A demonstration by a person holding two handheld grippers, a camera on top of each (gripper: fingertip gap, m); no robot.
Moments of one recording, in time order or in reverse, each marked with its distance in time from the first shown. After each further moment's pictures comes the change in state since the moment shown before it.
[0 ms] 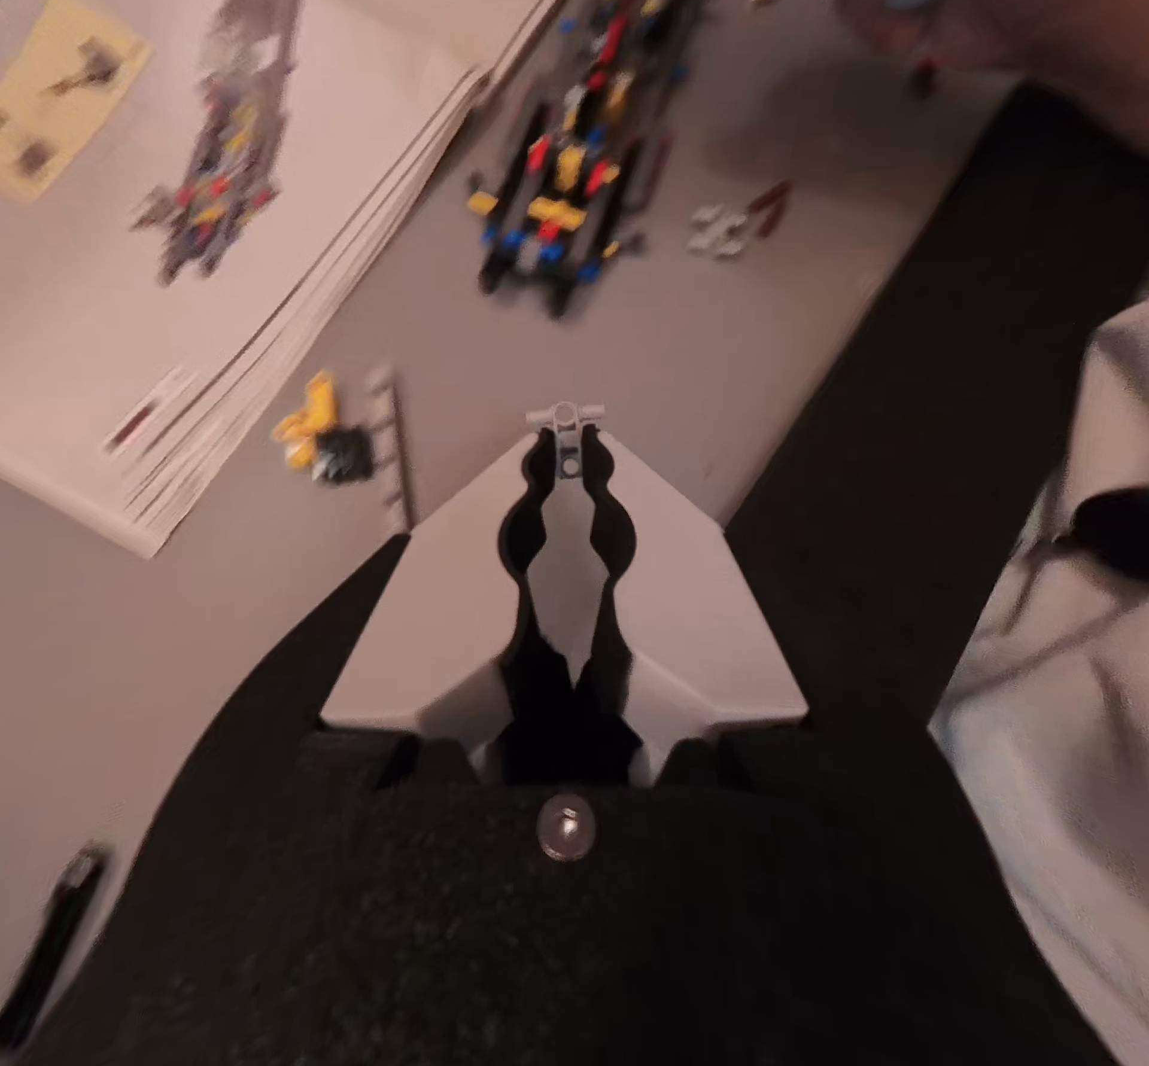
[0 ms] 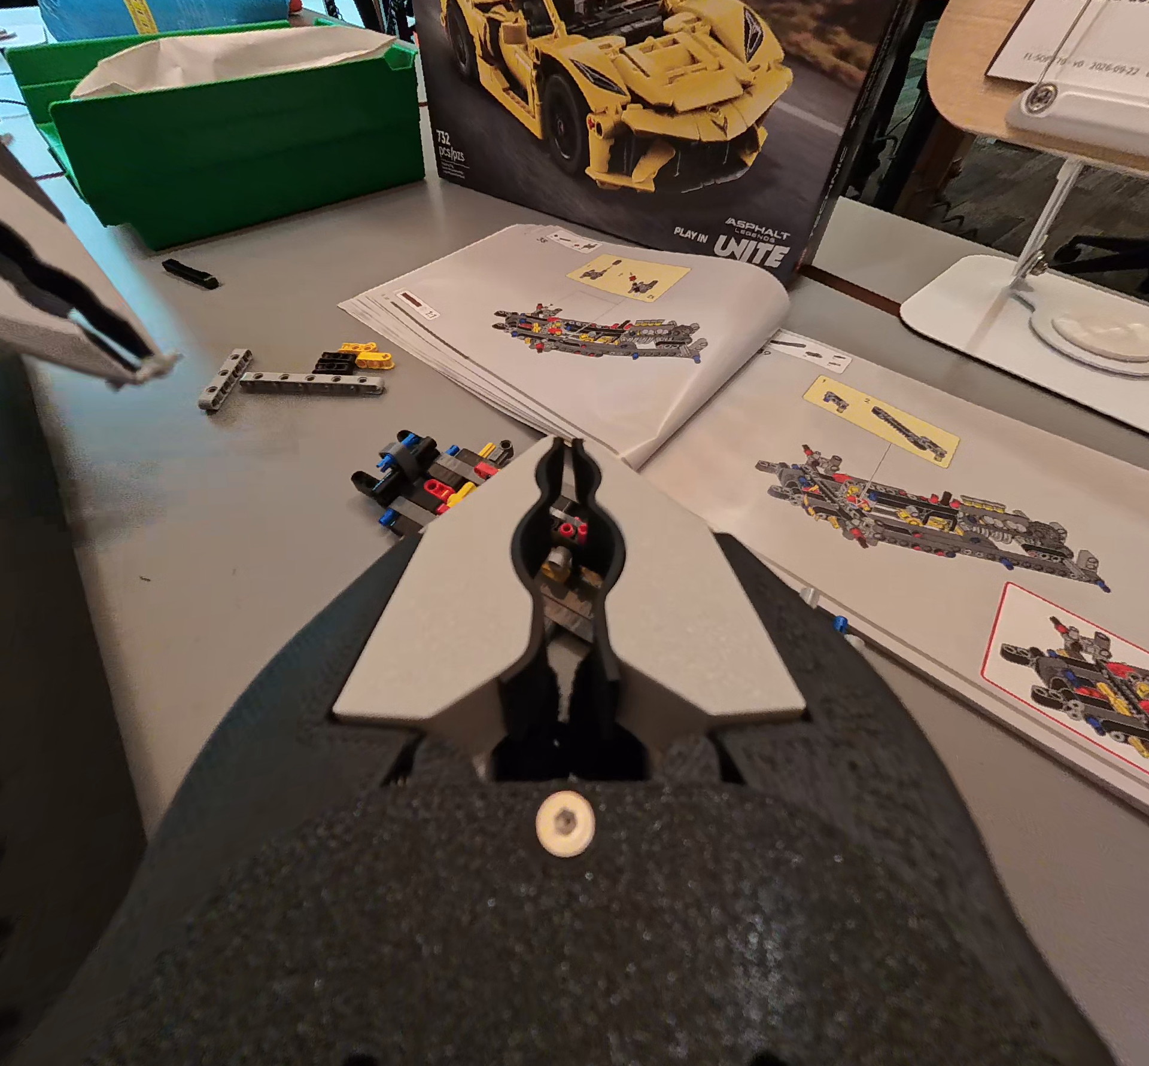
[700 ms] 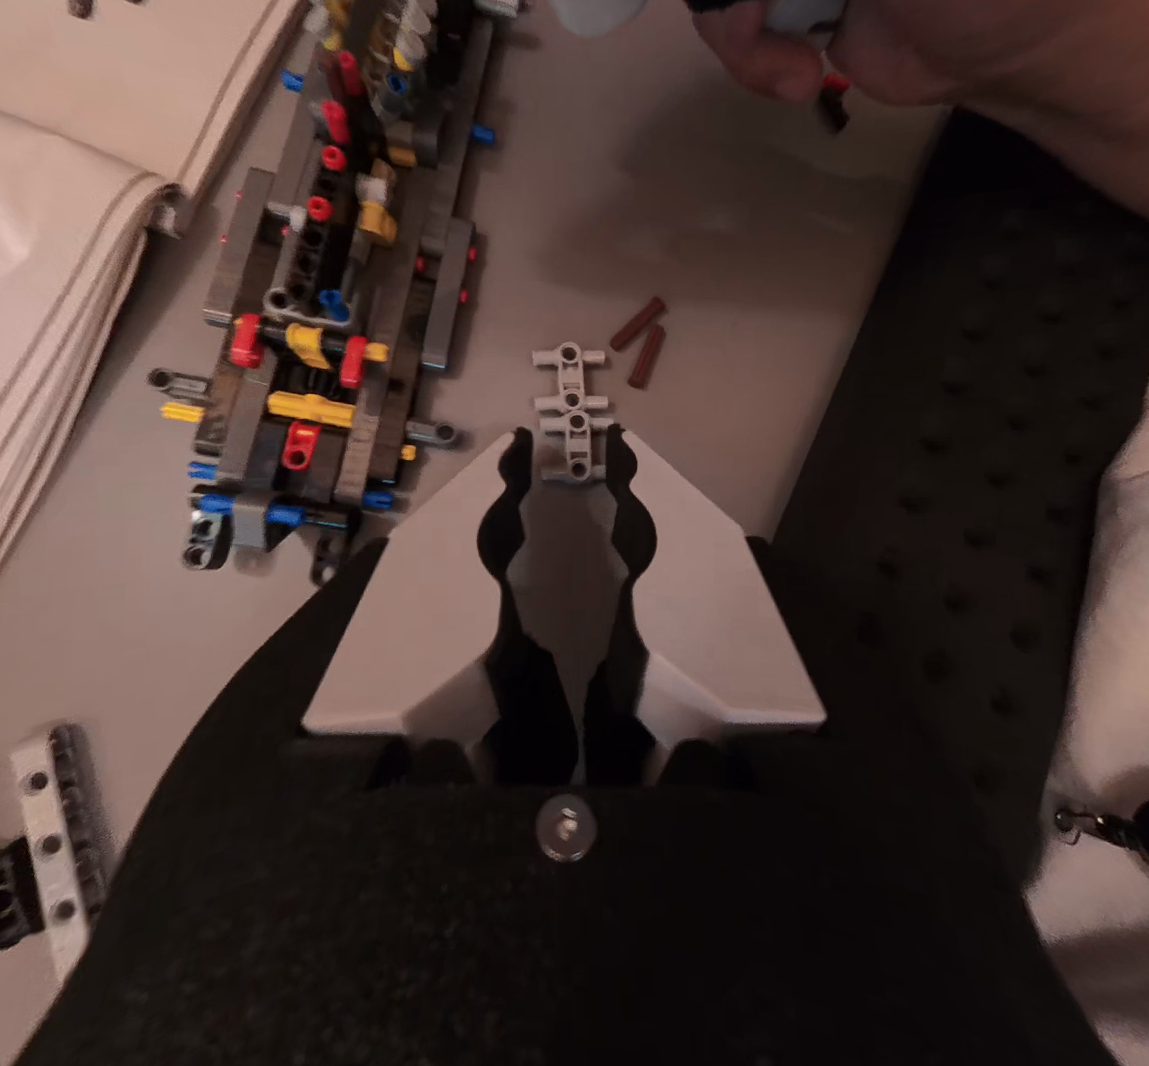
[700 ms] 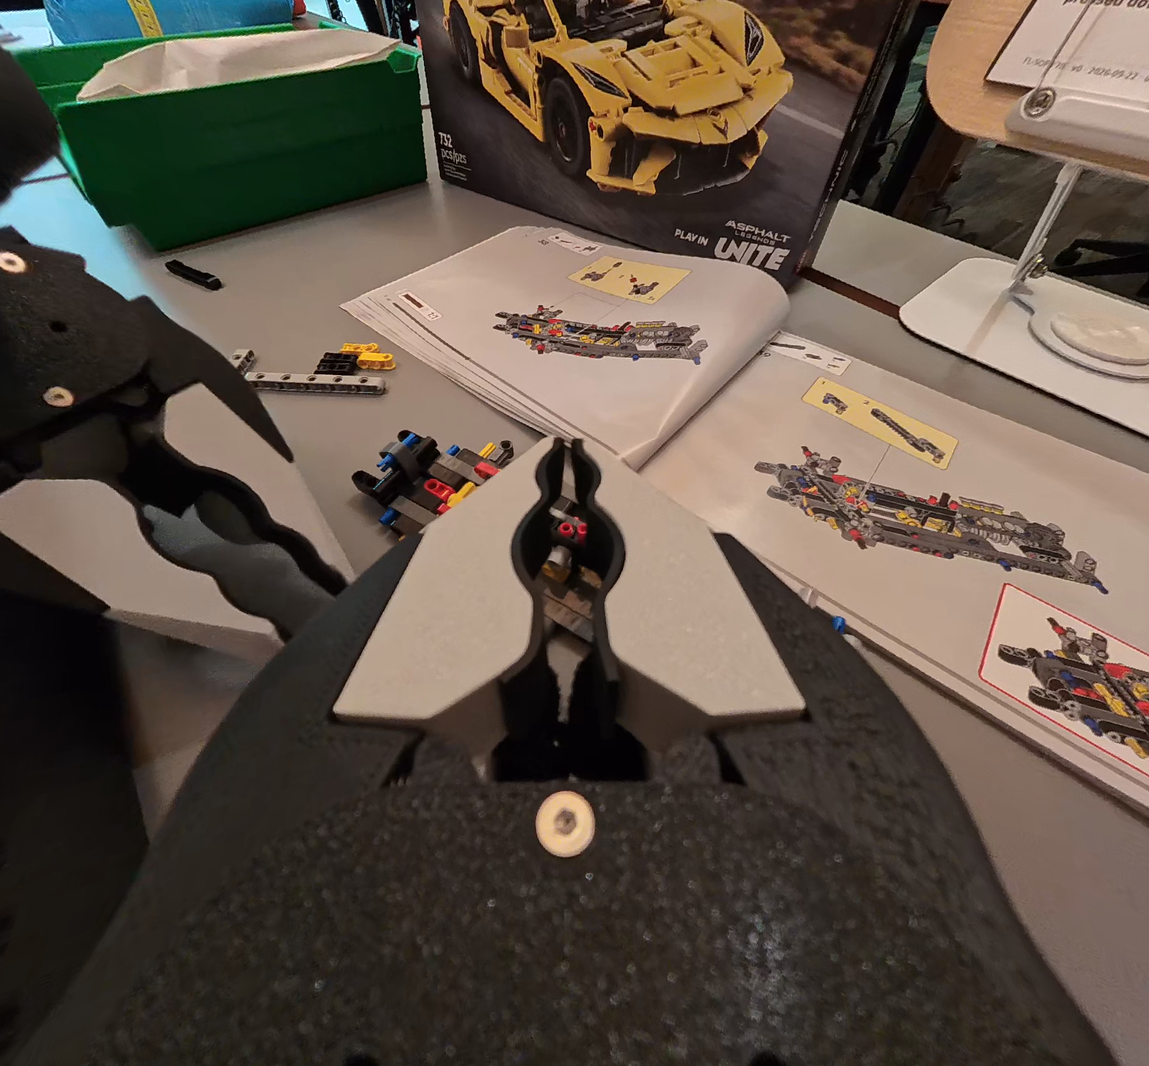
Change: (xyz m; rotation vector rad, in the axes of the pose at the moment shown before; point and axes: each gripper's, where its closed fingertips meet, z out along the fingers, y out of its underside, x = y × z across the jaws) left arm 0.070 -0.038 0.115 -0.065 0.149 0.079; right arm 0.001 0.000 -0.002 0.004 -0.003 -0.002
